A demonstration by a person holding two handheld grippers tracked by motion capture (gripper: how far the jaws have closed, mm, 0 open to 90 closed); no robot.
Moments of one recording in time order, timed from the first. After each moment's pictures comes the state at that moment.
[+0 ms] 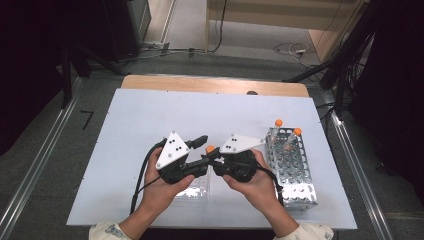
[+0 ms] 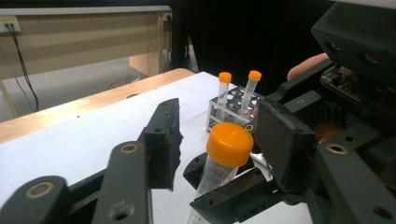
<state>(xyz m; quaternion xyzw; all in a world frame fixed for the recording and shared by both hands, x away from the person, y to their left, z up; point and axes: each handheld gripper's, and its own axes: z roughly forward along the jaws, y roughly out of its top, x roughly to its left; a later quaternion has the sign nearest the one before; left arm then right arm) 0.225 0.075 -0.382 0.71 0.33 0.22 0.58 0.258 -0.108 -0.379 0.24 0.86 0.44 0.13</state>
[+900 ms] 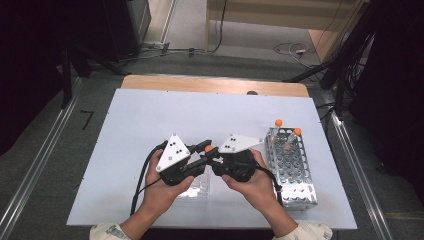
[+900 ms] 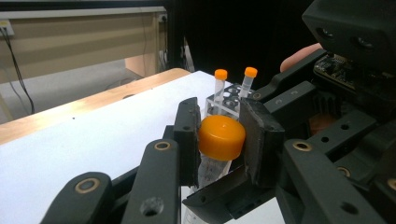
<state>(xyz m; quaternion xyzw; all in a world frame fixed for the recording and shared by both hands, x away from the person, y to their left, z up) 0.224 0.075 -0.387 0.71 0.32 0.22 0.59 0.258 -0.106 -0.380 0.24 0.85 0.45 0.12</state>
